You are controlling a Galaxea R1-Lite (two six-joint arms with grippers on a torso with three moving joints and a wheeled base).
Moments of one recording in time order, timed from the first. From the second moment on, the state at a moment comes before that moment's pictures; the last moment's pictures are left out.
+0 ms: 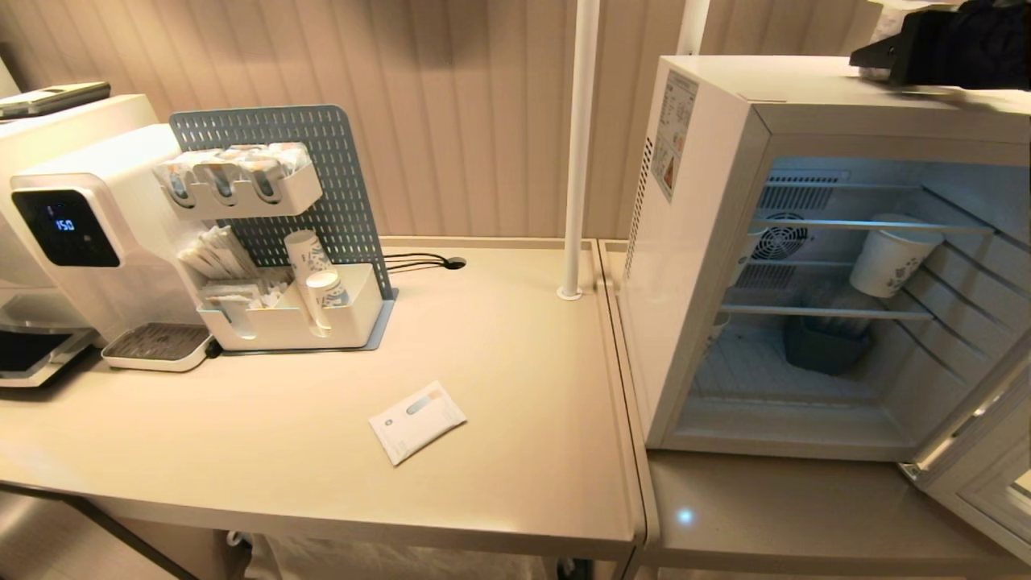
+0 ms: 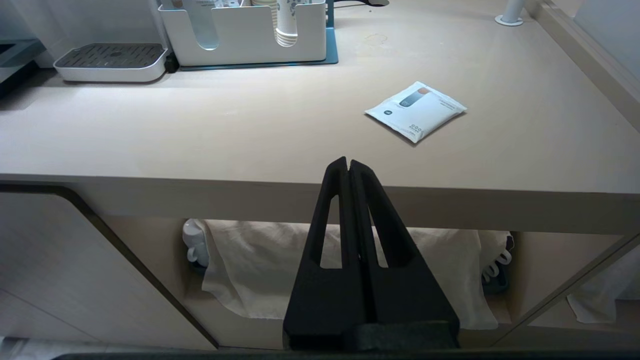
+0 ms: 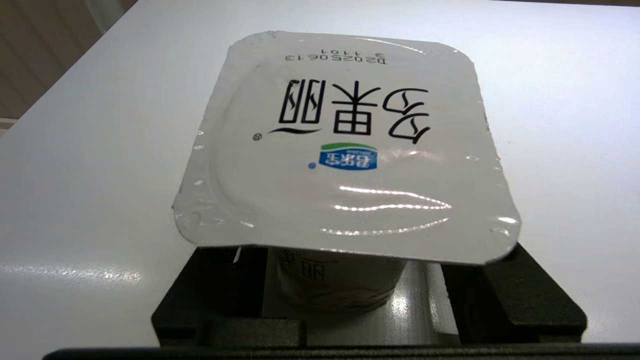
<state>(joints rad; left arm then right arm) 0.00 0.00 0.00 0.00 -0.01 0.01 0.05 1.75 -1.94 0.25 -0.04 -0.03</state>
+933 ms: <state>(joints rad) 0.00 0.00 0.00 0.00 -0.01 0.01 0.11 1.57 -1.76 0.26 -0.05 -0.03</state>
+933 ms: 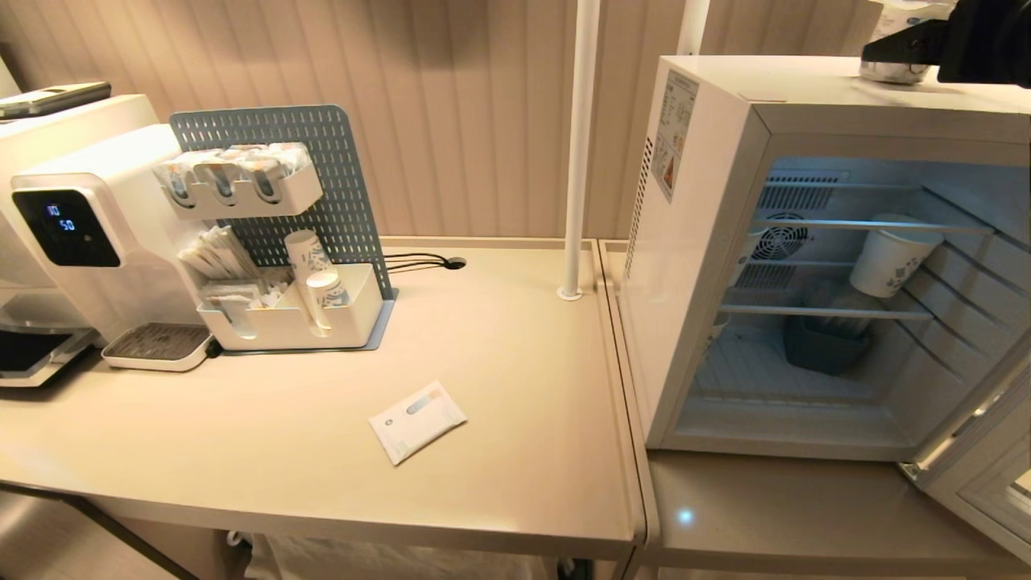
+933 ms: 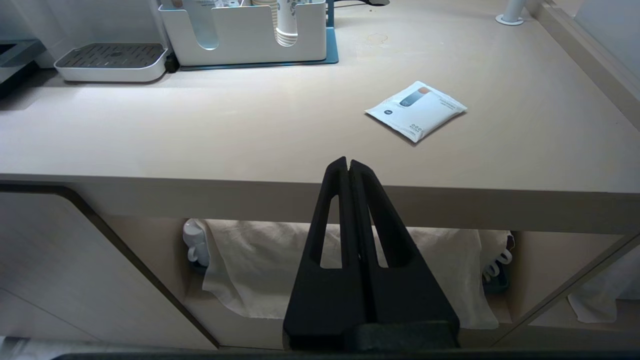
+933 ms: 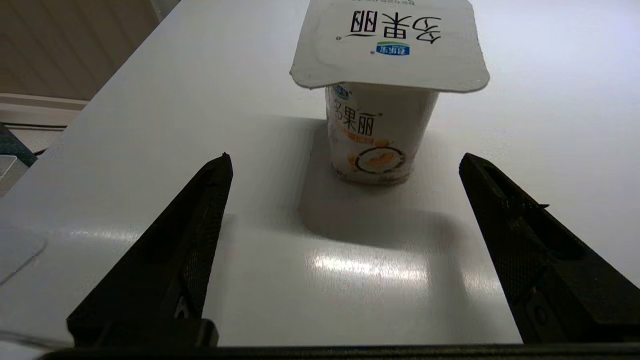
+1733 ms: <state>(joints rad) 0.00 0.00 0.00 0.00 -0.01 0.01 0.11 1.07 -1.39 0.28 -0.39 -0.04</state>
